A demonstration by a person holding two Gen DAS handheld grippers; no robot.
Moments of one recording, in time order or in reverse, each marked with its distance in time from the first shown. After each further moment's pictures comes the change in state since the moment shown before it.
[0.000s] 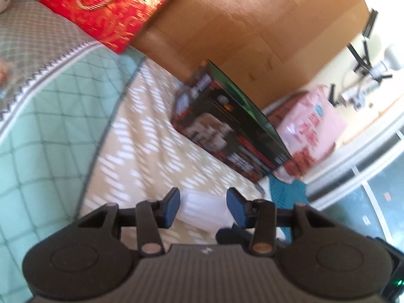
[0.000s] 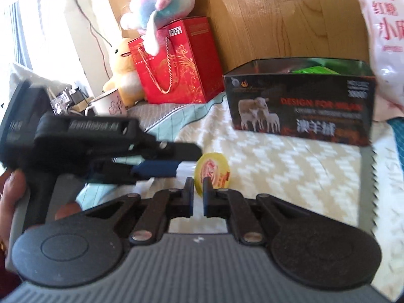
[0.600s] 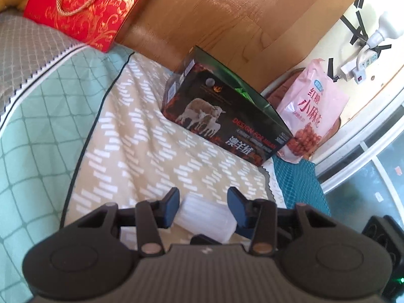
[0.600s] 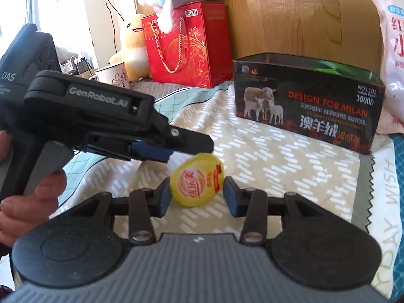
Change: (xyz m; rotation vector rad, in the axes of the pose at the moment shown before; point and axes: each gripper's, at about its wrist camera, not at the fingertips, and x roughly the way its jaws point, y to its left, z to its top) left arm 0.010 -0.021 -0.005 0.102 0.044 0.080; right arm 0.013 0.004 -0.008 -0.146 0.052 -0.024
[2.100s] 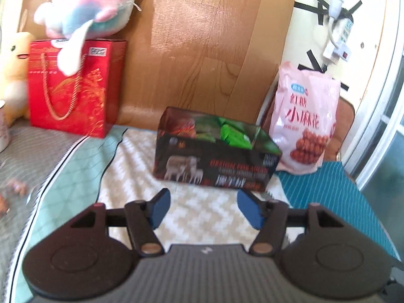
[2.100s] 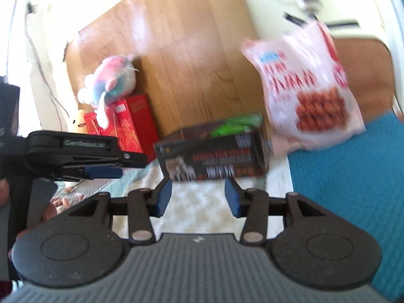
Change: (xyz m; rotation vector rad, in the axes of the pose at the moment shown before) left arm -0.030 -0.096 -0.010 0.315 -0.199 0.266; right arm -0.093 -0.036 -0.011 0.294 -0.343 -0.264
